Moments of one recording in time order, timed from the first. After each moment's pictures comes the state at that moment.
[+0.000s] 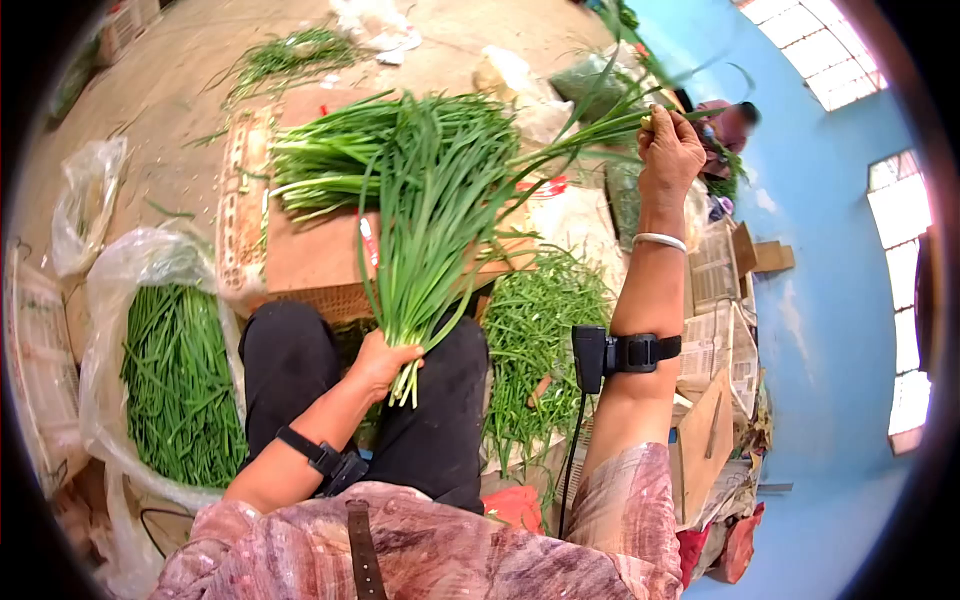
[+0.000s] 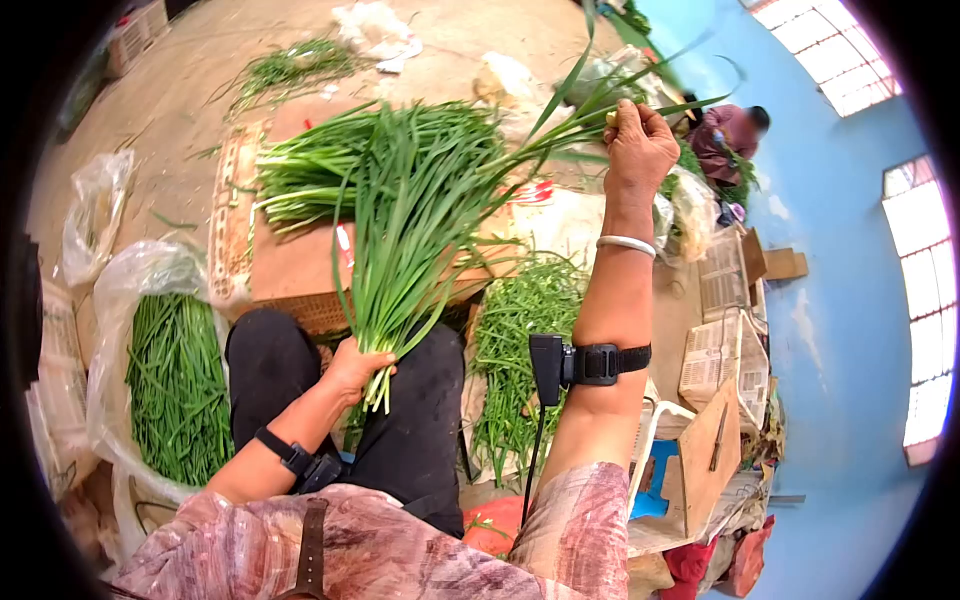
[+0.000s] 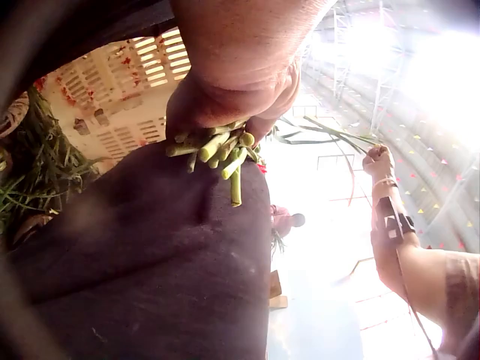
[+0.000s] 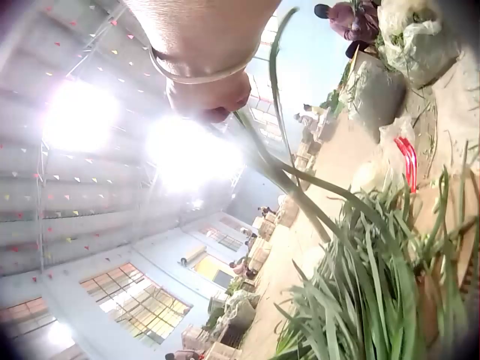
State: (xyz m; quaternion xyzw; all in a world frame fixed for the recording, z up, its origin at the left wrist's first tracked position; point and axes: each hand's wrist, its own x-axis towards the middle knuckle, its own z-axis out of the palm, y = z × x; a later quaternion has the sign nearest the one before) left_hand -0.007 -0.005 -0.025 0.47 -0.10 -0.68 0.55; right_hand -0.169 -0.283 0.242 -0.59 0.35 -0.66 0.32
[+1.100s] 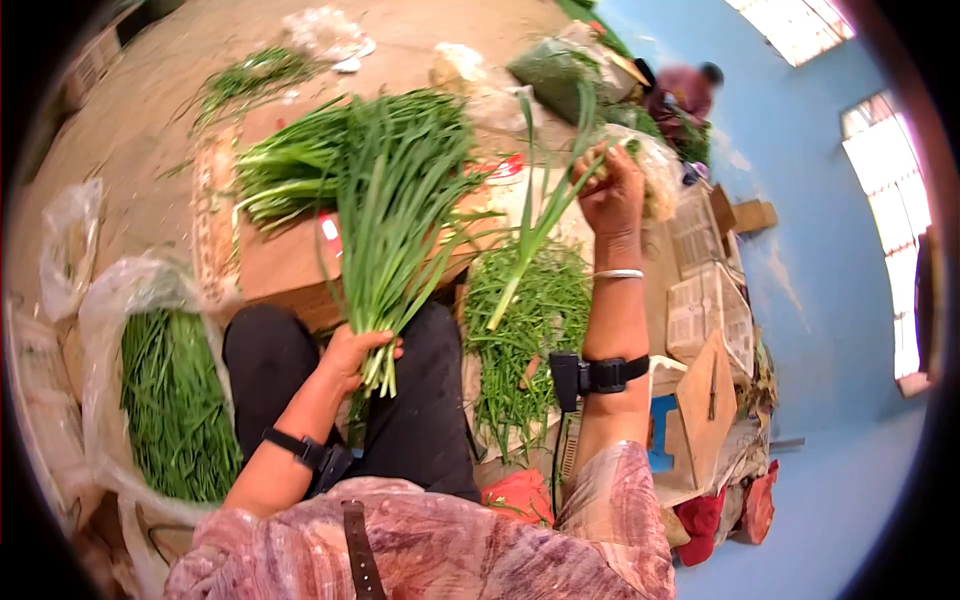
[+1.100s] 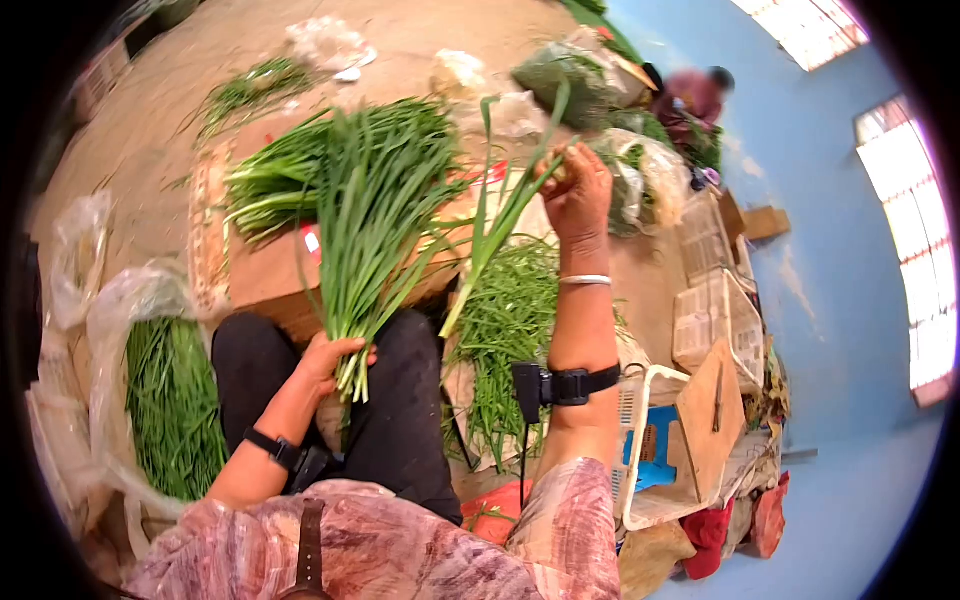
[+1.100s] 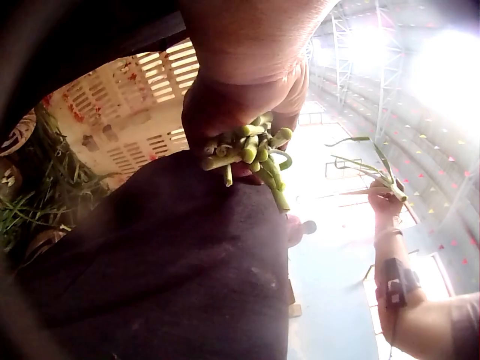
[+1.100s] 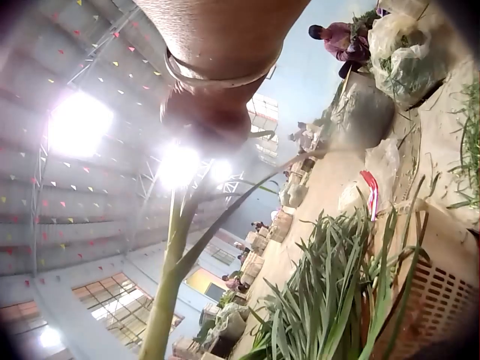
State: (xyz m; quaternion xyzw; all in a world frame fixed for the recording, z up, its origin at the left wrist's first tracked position) left_hand 0.007 -0.005 -0.016 0.38 -0.09 -0.76 0.52; right_hand -0.227 -0.222 0.202 -0.49 0.22 -0.58 0.62
